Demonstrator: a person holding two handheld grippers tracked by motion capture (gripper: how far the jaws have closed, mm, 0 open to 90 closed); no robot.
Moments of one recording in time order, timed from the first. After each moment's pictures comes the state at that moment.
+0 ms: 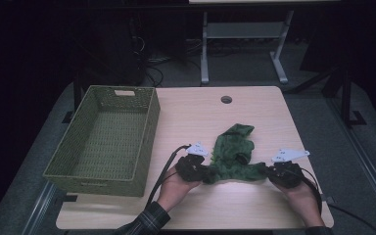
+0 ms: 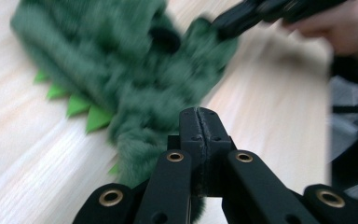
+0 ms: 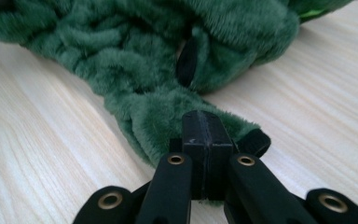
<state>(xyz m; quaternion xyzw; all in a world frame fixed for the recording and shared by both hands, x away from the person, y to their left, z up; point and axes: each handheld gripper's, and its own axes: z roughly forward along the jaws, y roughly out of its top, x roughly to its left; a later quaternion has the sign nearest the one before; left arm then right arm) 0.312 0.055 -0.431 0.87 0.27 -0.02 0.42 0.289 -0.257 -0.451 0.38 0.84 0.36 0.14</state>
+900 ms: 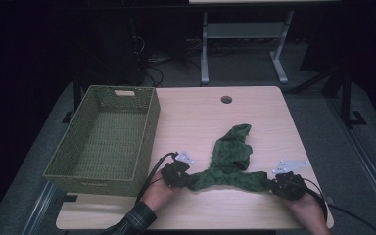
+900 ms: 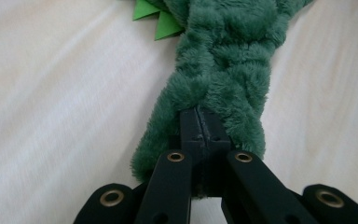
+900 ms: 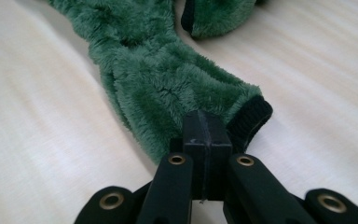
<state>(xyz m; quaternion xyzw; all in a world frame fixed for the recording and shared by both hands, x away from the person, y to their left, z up) 0.307 0.103 -0.460 0.90 0.27 -0.03 0.34 0.261 -0.261 -0.464 0.38 0.86 0.33 0.10</state>
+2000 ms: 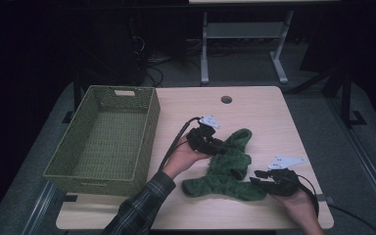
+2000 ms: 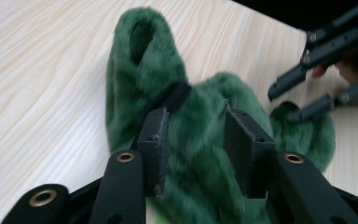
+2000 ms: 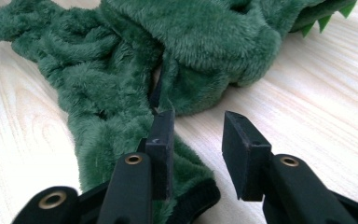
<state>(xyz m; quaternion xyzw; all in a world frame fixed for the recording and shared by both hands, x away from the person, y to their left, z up) 0.391 0.017 -0.400 0.89 0.20 -0.02 0.41 0.269 -0.244 -0.452 0.37 0.84 0.38 0.11</state>
